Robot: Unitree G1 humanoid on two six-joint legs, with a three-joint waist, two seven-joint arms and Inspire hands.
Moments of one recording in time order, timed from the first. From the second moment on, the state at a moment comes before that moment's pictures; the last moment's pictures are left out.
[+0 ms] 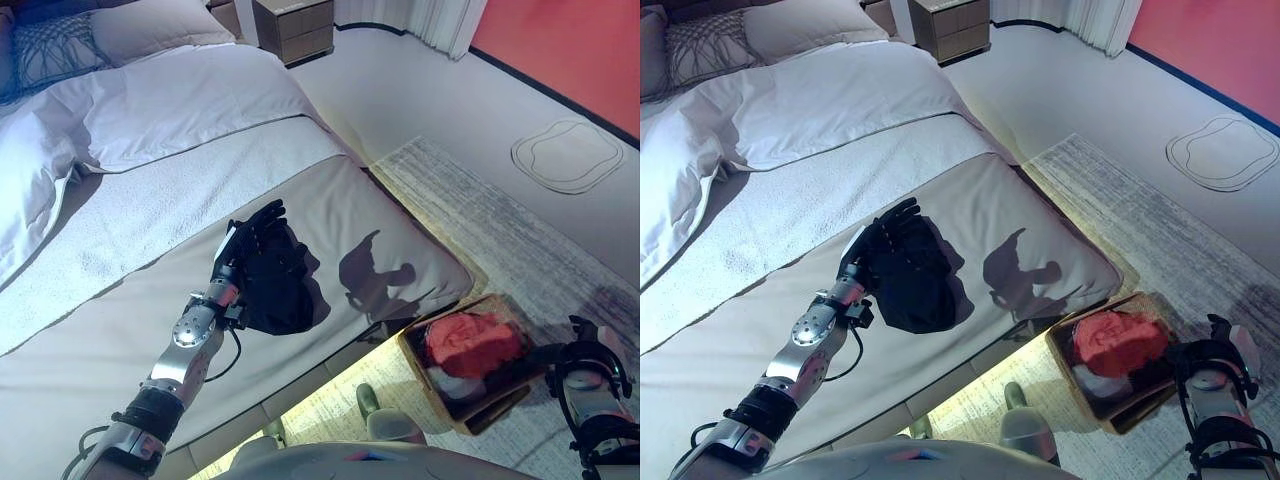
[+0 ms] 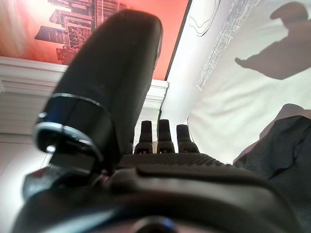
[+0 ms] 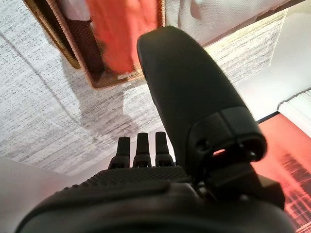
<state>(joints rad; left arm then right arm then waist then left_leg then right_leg) -0.10 0.45 -0.32 0.26 -0.55 -0.24 -0.05 -0.07 -0.65 -0.07 0.90 -0.02 0.11 -0.32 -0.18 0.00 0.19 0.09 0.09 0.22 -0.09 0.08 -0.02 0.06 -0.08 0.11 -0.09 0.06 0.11</state>
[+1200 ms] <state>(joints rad) -0.20 0.42 -0.32 0.35 -0.57 -0.28 0.02 -0.86 -0.85 0.44 0.76 -0.15 0.13 -0.28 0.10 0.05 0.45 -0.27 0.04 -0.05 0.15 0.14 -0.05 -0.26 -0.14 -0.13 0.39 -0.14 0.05</state>
